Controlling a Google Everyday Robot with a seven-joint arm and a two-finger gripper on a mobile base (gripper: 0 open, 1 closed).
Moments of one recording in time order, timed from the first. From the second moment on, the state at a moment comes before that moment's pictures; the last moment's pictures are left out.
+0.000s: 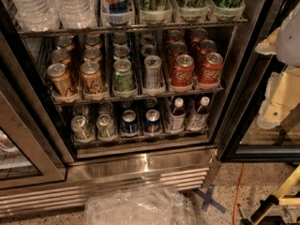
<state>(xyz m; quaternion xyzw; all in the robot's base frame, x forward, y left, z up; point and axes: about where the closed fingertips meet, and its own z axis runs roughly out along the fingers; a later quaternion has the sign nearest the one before) 0.438 -0.217 0.976 -0.60 0.78 -0.03 0.16</state>
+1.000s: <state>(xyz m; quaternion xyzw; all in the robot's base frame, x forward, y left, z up) 0.437 -0.203 0.960 -0.54 0.81 0.01 0.22</state>
